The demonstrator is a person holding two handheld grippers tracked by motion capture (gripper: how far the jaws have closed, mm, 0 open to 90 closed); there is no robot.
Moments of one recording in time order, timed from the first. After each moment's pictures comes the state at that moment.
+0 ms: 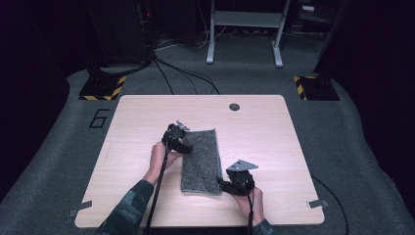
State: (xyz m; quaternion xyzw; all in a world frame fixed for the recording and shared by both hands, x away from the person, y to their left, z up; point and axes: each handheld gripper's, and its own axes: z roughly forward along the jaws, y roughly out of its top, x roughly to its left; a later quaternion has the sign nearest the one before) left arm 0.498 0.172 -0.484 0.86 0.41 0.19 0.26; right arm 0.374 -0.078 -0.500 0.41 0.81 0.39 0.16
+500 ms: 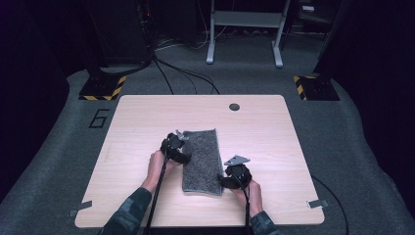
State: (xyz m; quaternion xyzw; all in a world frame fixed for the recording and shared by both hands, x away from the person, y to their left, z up) left arm 0.490 0.176 -0.506 0.86 0.40 0.19 0.26; right arm 0.397 -0.076 -0.518 0.42 0.82 0.33 0.18
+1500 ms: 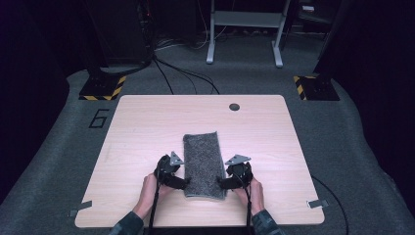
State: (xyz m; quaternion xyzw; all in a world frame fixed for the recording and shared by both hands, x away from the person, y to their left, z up) left arm 0.410 0.193 -0.504 0.86 0.36 0.15 0.32; right arm 0.402 -0.081 -0.514 0.41 0.83 0.33 0.17
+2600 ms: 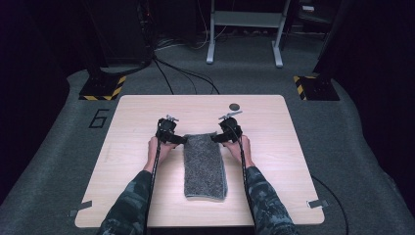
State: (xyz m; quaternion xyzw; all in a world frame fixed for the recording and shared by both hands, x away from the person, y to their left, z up) left arm 0.559 0.207 -0.505 0.82 0.47 0.13 0.32; right arm 0.566 -0.059 -0.494 0.43 0.82 0.35 0.12
